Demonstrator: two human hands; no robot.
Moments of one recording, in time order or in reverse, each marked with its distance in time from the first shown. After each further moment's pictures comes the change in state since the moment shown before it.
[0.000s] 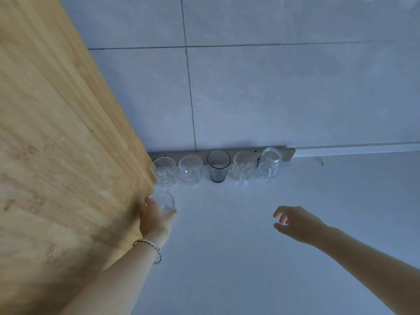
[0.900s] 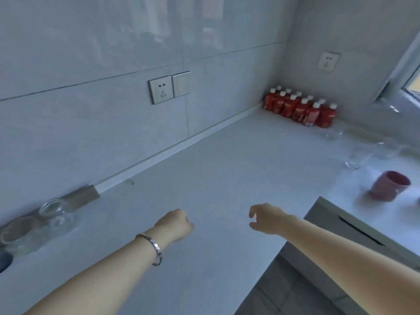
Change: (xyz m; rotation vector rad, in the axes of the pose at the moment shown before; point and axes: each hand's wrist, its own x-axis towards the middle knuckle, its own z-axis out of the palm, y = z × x) left_hand -0.371 0.317 0.231 0.664 -0.782 0.917; right_hand -0.236 0.389 -0.034 0.168 0.091 0.511
